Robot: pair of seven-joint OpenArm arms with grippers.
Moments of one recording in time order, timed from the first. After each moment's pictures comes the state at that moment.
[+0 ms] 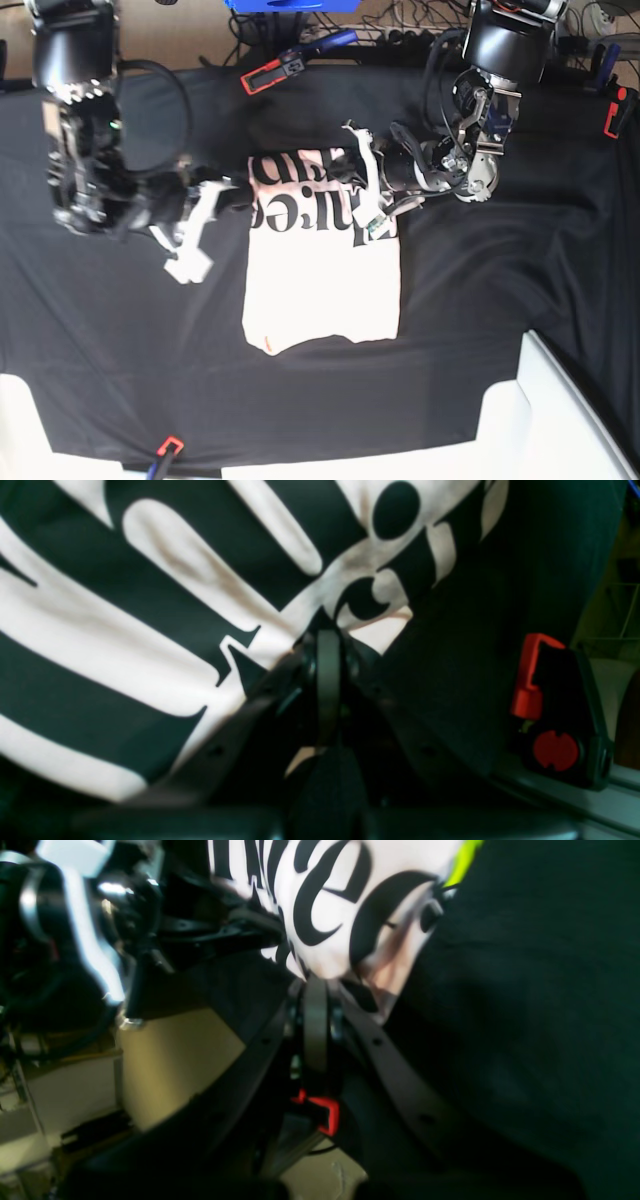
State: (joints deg) left arm 0.2 -12.7 12.3 65.8 -18.4 -41.6 38.3; right arm 2.3 7.9 -2.7 77.9 47.1 25.4 -72.4
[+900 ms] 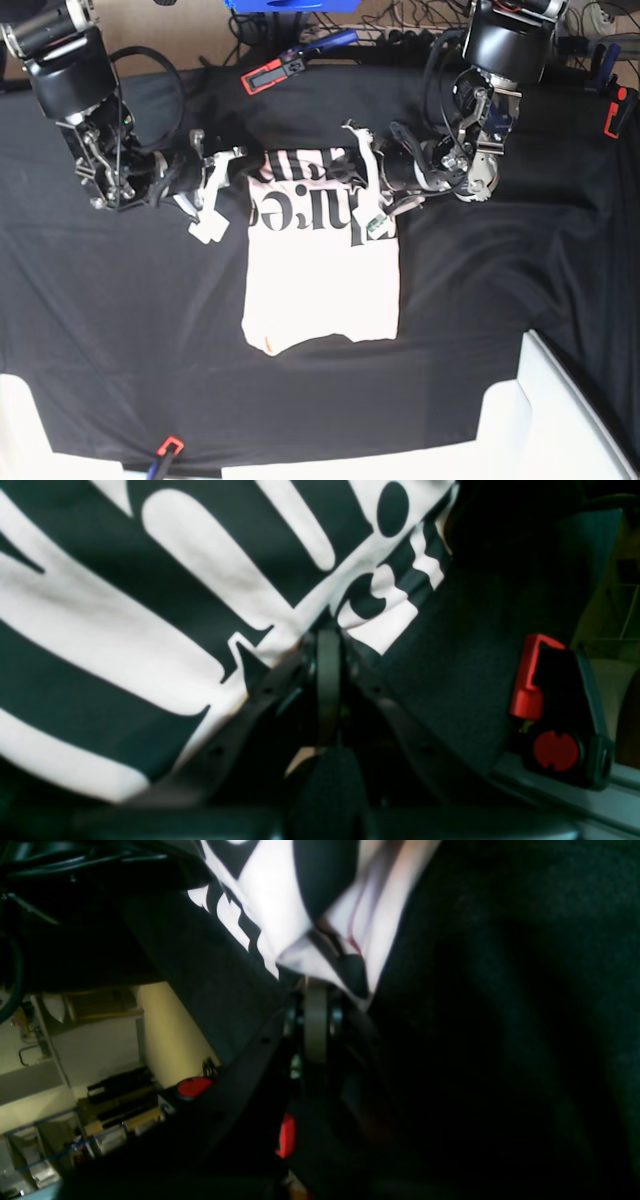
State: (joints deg) left arm 0.4 -12.8 12.2 67.2 -17.8 -41.6 38.8; right arm 7.5 12.9 -18.5 53.3 49.3 33.8 -55.3
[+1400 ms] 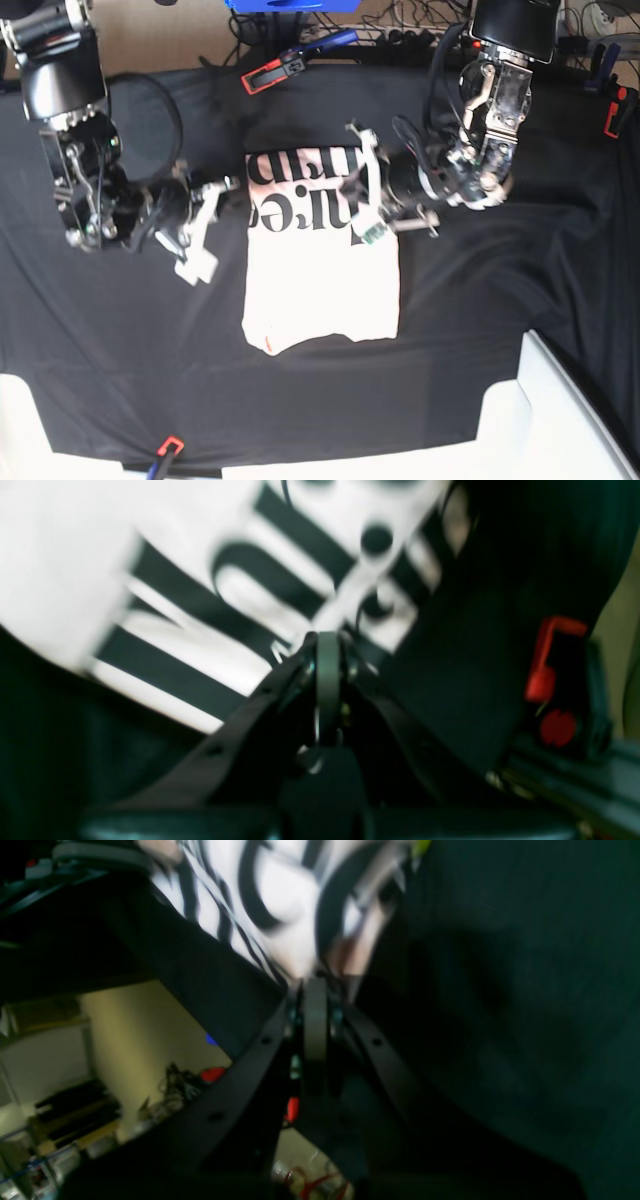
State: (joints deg) left arm 5.0 -12.6 8.5 88.5 -13.9 -40.1 46.2; right arm 7.5 12.9 -11.6 71.7 47.1 24.9 -69.5
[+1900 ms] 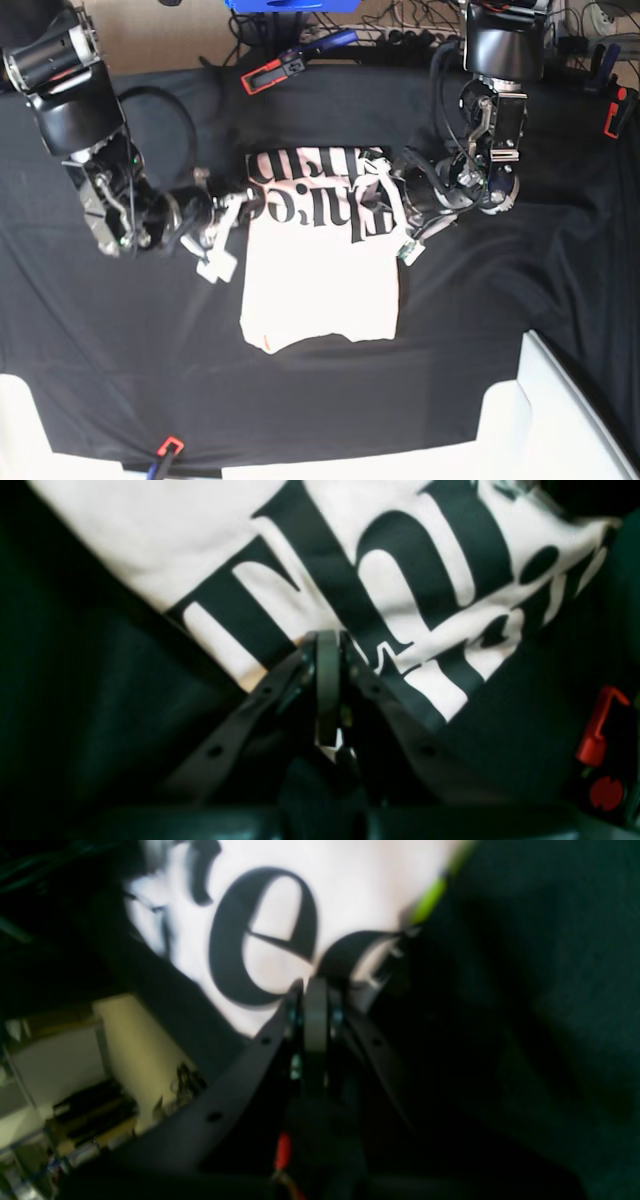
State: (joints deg) left arm -0.1 -9.2 0.8 69.2 -13.3 -40.0 40.7; right arm 14.3 11.8 -22.8 52.7 47.8 26.0 -56.1
